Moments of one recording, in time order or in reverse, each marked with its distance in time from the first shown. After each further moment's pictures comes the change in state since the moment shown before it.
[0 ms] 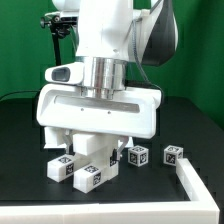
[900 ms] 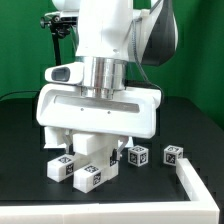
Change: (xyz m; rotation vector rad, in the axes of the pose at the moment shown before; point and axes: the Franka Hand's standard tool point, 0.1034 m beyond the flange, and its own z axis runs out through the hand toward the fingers) arm 0.002 -0.002 -0.001 0.001 0.005 -0.002
